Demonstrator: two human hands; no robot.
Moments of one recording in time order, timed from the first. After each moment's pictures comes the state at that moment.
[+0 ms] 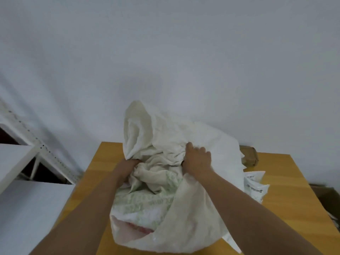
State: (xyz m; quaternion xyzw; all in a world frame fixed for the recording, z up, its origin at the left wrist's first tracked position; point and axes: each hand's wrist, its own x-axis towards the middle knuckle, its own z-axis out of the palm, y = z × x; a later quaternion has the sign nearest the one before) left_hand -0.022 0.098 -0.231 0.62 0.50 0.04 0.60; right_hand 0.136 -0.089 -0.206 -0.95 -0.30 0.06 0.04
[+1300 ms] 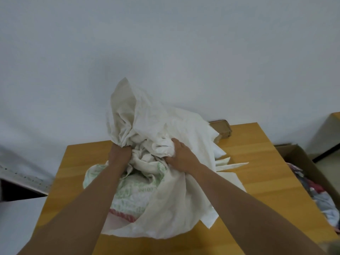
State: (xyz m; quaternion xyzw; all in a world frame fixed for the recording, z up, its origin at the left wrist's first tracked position) left_hand 0.075 0.026 -0.240 0.76 0.47 0.14 0.43; right_hand 0.174 -0.174 -0.264 -0.89 -0.29 0.19 0.29
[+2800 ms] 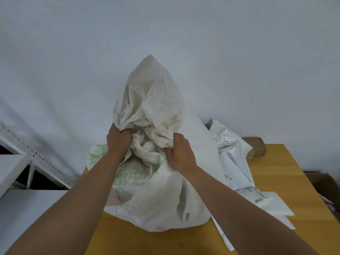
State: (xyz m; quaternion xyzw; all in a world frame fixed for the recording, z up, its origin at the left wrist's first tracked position) left_hand 0.030 0.095 -0.155 0.71 0.43 0.31 0.46; right_hand 0.119 -0.084 -0.197 -0.86 -0.36 0.02 0.37
